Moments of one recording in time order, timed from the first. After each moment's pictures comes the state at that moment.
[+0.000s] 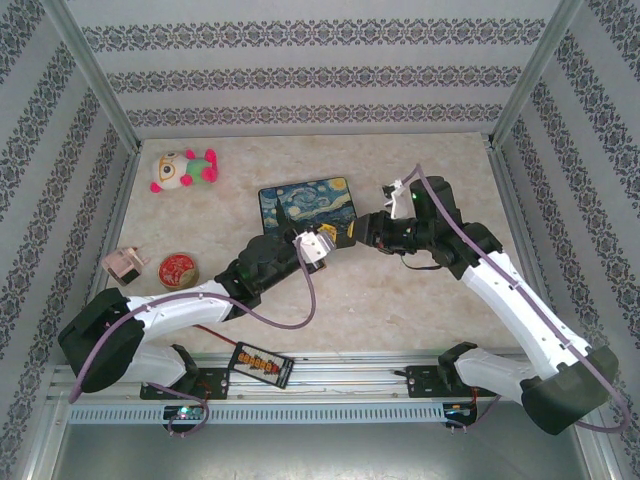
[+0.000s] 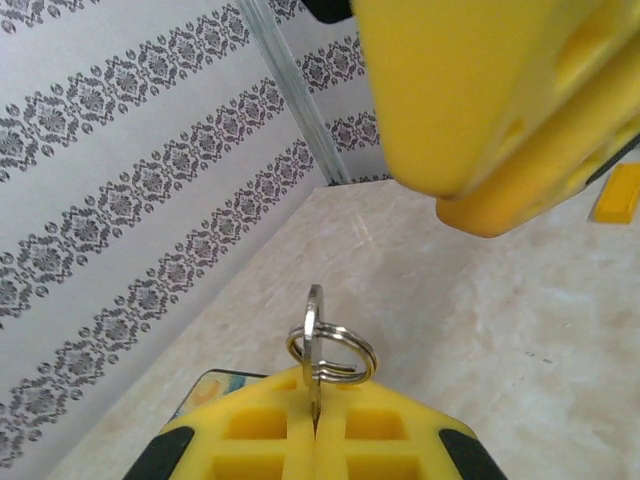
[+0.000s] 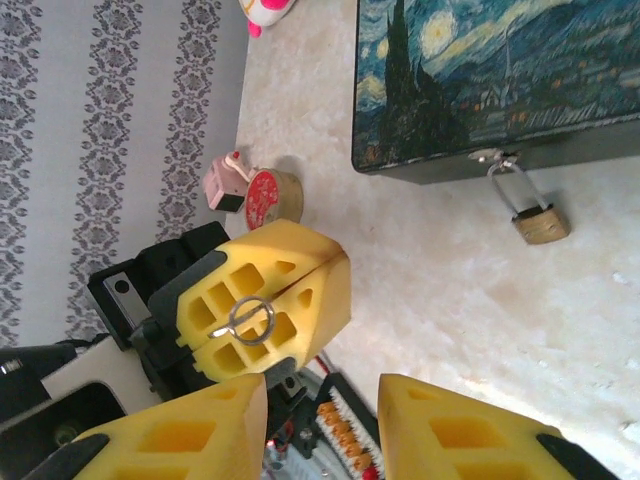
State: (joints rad) left arm -0.84 1.34 0.64 0.64 0.00 0.50; right arm 0.45 1.11 1.07 -0.63 -0.61 0.79
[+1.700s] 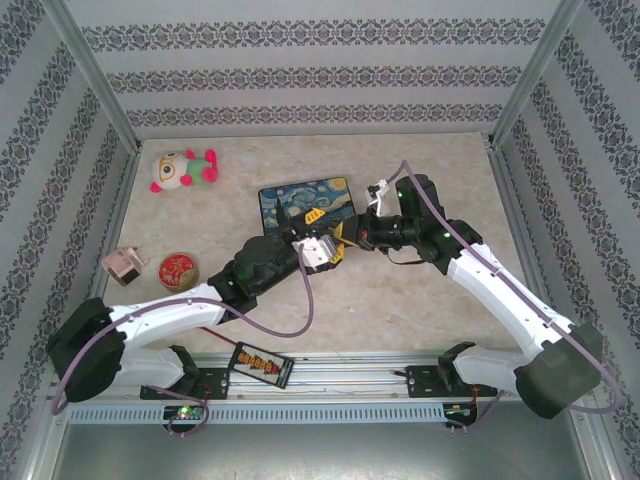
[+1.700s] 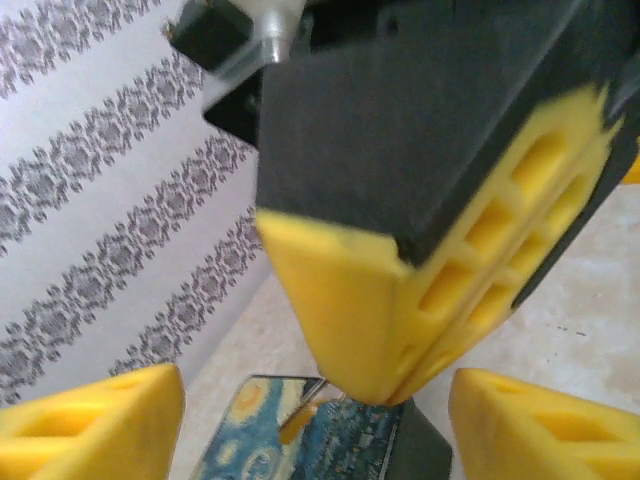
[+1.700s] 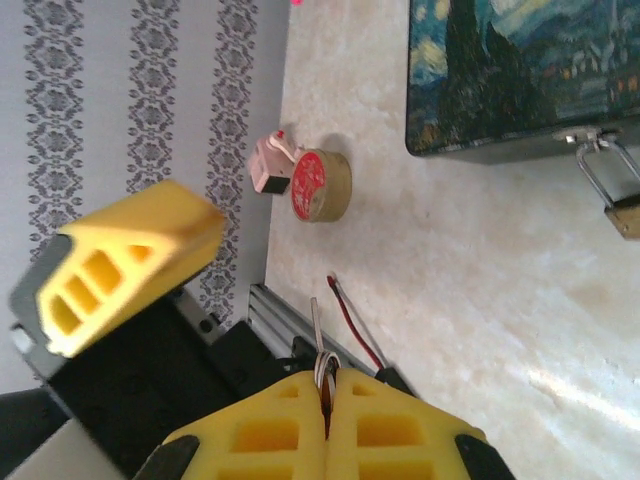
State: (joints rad) left arm -0.87 1.23 0.66 0.55 -0.04 0.56; right arm 0.47 1.19 1.02 -0.43 -0.70 0.88
